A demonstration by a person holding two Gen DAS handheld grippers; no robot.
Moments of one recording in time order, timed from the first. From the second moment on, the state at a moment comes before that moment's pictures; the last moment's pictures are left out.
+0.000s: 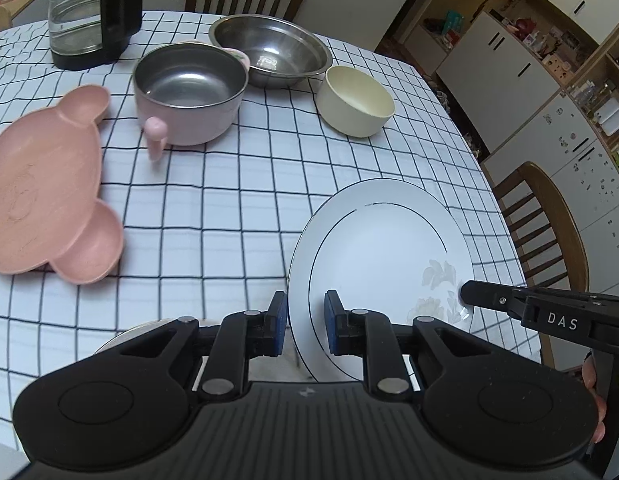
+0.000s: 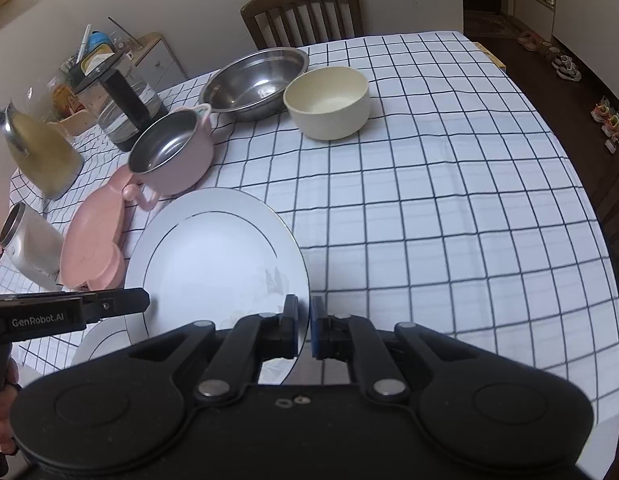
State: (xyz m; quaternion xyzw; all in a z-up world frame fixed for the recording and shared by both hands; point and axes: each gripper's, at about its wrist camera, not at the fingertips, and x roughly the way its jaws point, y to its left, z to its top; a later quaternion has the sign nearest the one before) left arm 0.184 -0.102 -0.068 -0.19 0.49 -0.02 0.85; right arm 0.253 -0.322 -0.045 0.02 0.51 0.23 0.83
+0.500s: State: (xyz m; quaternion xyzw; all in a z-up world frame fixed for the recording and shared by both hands) left arm 0.116 -0.048 -0.071 -0.18 0.50 -0.03 0.84; right arm 0.183 -0.274 -0.048 0.02 0.51 0.23 0.83
